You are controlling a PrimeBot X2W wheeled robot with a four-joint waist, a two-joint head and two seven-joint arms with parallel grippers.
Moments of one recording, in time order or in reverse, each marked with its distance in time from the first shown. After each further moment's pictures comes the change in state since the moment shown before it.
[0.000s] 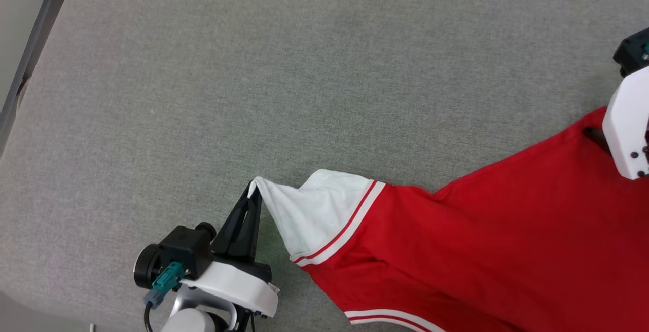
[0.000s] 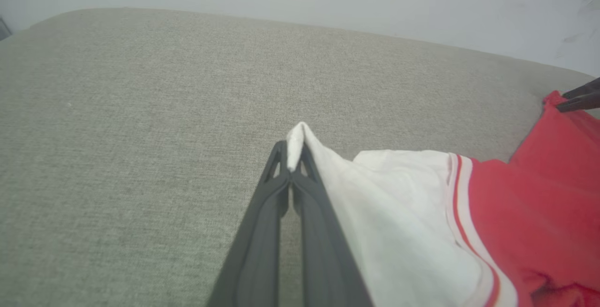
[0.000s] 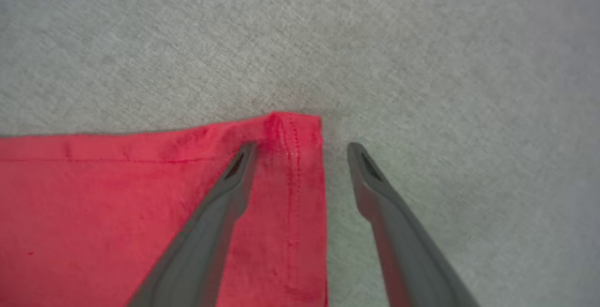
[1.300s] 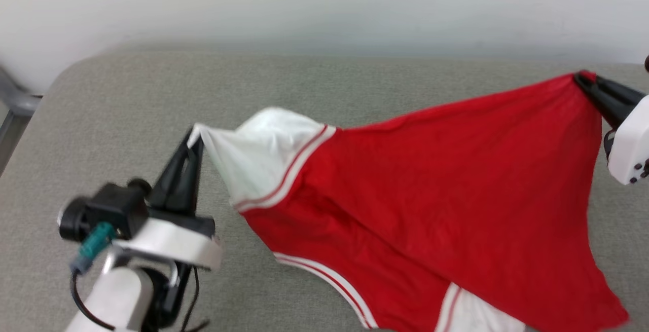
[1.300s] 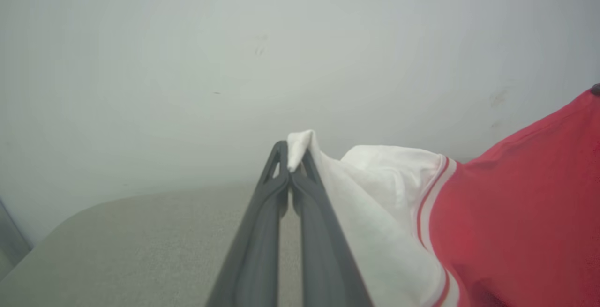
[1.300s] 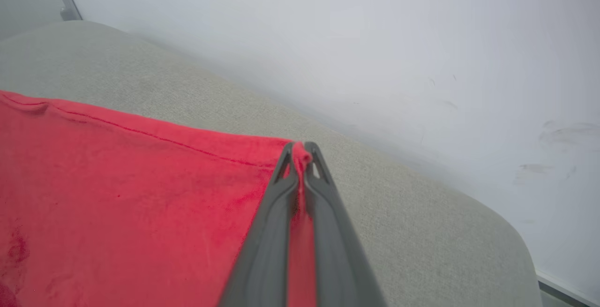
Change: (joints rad) left arm -0.064 0.135 0.088 -0.092 0.001 0.003 0.039; right arm 0.090 -0.056 0.061 -0.063 0.152 0.000 -0.662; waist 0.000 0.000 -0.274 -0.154
